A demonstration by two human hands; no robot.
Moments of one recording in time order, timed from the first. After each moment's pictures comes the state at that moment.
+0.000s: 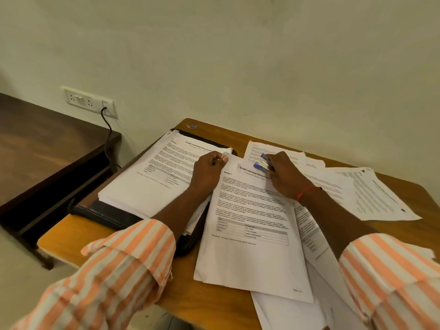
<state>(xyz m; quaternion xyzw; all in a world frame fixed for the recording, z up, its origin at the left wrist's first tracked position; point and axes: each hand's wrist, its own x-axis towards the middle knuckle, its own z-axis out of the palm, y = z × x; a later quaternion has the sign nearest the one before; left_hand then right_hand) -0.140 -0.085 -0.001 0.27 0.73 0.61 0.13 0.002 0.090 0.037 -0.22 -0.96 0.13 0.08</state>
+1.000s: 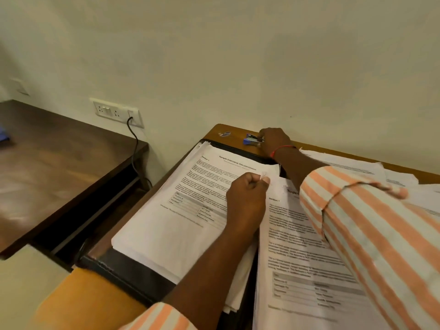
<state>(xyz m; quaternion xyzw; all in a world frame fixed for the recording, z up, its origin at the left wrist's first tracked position) -0.156 -0.073 -0.006 0.14 0.74 0.63 0.17 -0.262 0.142 0.000 -0.26 -0.96 0.07 0.09</state>
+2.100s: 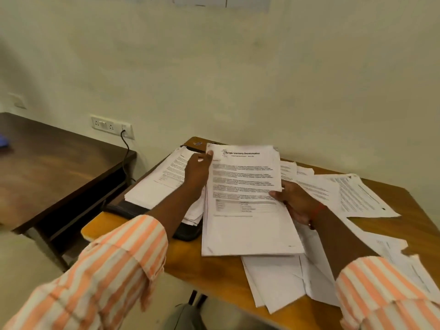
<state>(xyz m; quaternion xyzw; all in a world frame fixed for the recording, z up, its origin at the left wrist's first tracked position) -0.111 -0.137 0.063 0.14 0.69 0.68 0.17 0.085 0.073 0.027 -0.18 -0.67 0.72 0.08</state>
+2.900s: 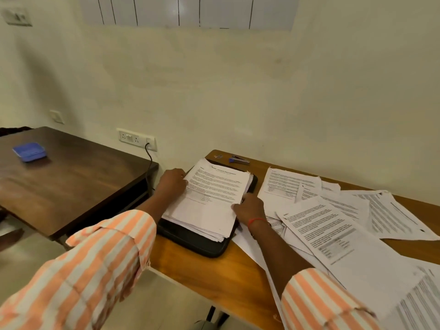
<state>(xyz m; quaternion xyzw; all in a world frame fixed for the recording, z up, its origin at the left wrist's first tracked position) -0.245 -0.224 0.032 0.25 0.92 0.29 0.00 -0.043 -0.065 0.015 -0.34 -0.83 0.42 0.17</state>
